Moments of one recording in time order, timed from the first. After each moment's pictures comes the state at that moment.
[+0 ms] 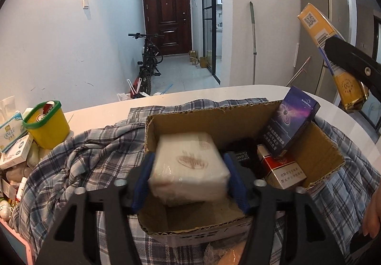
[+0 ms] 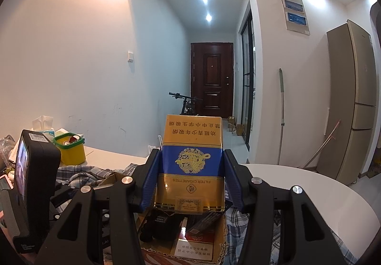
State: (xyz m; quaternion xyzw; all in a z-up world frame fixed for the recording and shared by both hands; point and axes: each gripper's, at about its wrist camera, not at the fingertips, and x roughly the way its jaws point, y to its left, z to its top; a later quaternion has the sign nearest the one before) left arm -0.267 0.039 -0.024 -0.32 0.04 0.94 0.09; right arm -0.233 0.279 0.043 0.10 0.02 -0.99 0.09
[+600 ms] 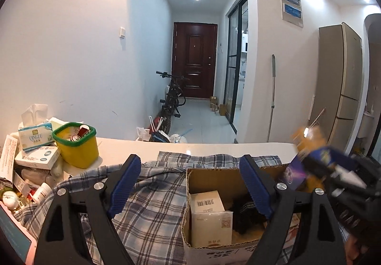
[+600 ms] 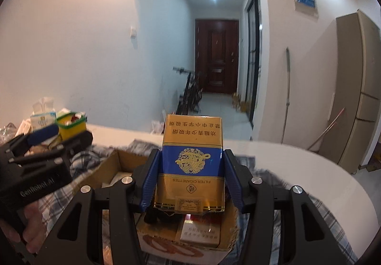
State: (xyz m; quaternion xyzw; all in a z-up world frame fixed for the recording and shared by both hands) left arm -0.239 -0.005 0.025 -0.18 -0.03 0.98 0.02; right arm -0.253 0.267 0.030 0.20 0.03 -0.97 0.10
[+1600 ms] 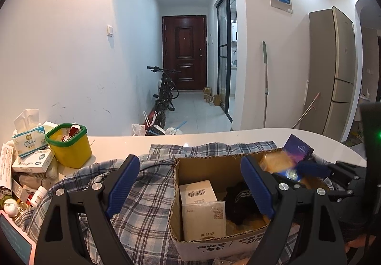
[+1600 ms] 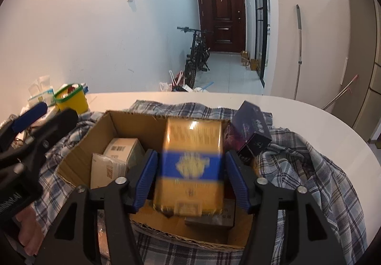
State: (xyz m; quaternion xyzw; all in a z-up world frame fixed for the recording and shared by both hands) left arm -0.238 0.017 0.015 -0.21 0.01 0.98 0.04; right arm -0.290 0.281 -0.004 0.31 0.00 -0.94 0.13
